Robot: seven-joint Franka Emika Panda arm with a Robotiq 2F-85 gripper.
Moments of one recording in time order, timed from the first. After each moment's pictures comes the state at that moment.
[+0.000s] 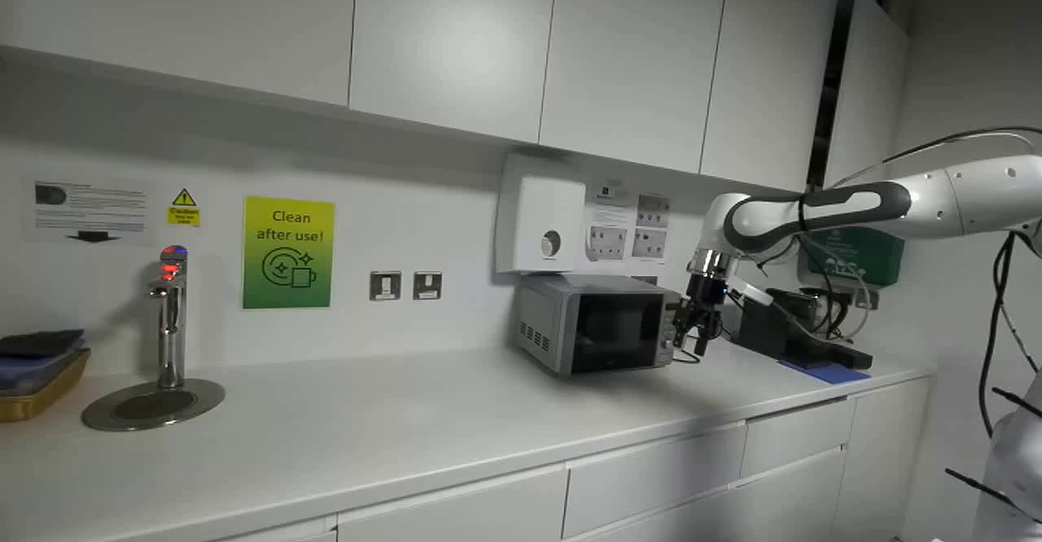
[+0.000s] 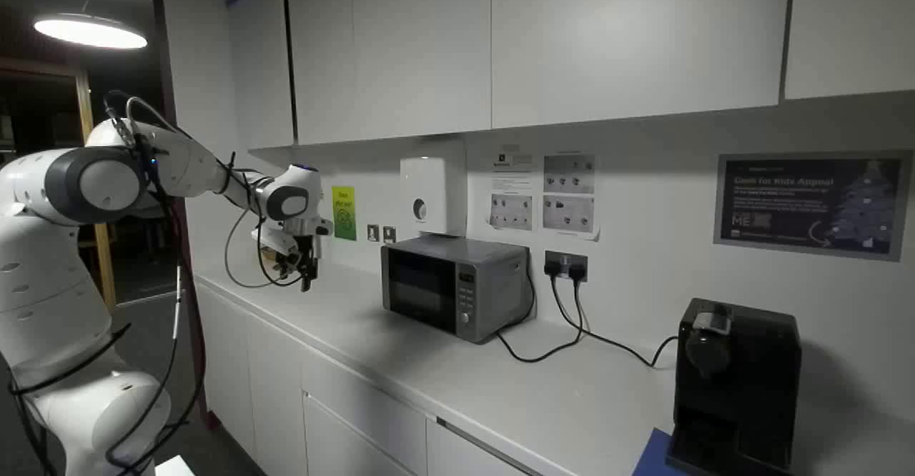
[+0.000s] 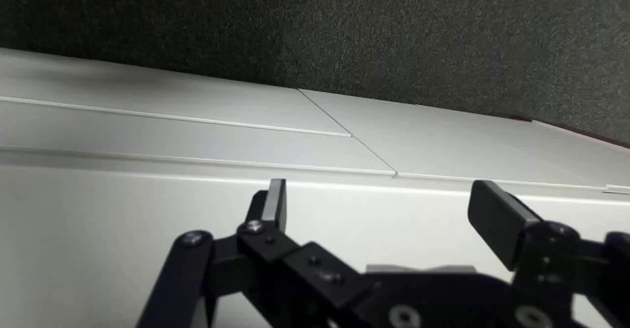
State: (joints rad) arm 0.21 -0.25 0.14 -2.15 0.30 1.98 0.07
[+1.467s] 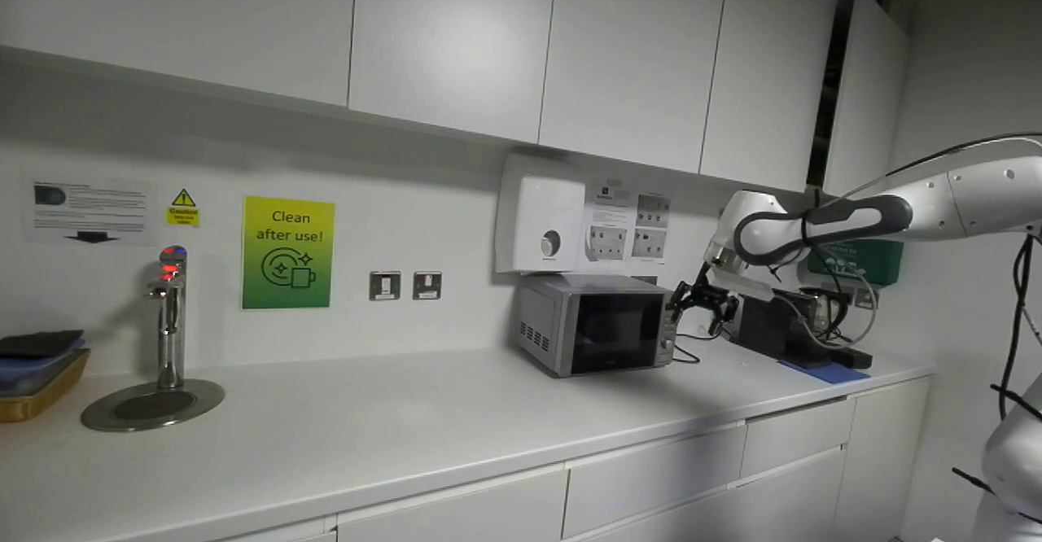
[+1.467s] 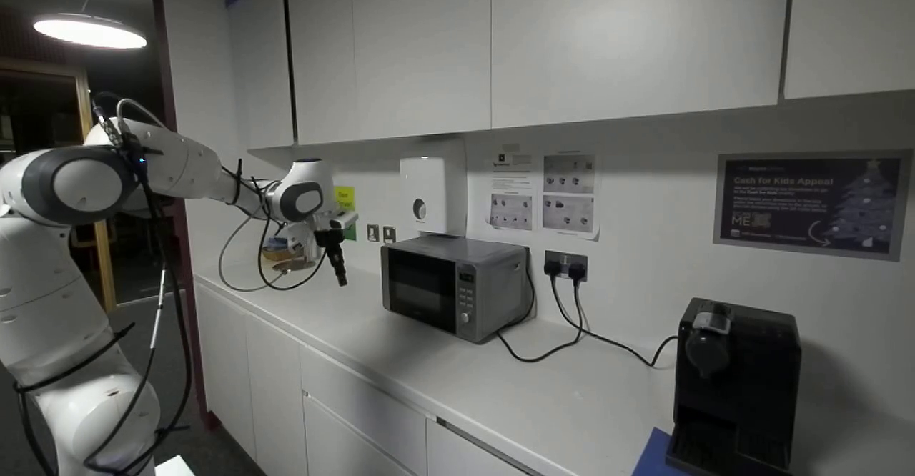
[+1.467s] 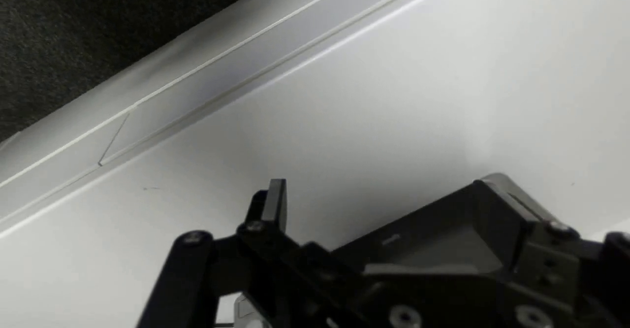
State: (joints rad) arm 0.05 -0.28 0.15 -2.19 0.05 2.22 0.68
